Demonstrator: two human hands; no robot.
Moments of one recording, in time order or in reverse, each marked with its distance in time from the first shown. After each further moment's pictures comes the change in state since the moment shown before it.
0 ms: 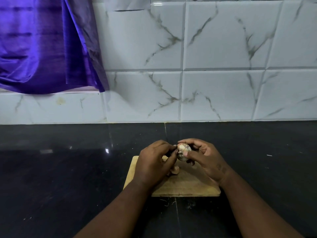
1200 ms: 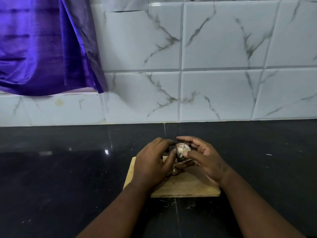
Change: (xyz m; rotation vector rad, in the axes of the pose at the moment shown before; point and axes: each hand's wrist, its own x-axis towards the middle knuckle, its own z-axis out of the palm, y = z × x) left_hand 0.000 0.005 -0.002 0.119 -0.019 -0.023; right_hand -0.002 -0.005 0.004 0.180 -0.047 0.075
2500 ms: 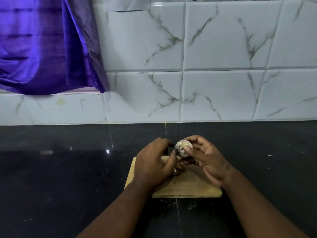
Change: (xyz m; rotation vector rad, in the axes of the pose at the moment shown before) left_hand 0.000 0.003 -0.003 -0.017 0.048 -0.020; right_hand 0.000 -0.002 0.000 0.159 0.016 0.031
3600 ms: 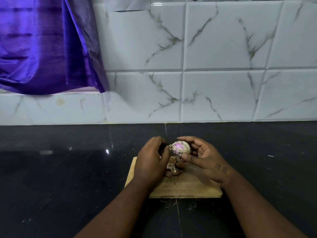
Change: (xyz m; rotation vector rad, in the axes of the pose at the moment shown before) left_hand 0.003 -0.011 0.010 -0.122 -0.056 -0.240; right_hand 0.002 0.005 -0.004 -0.199 -0.089 -0.134
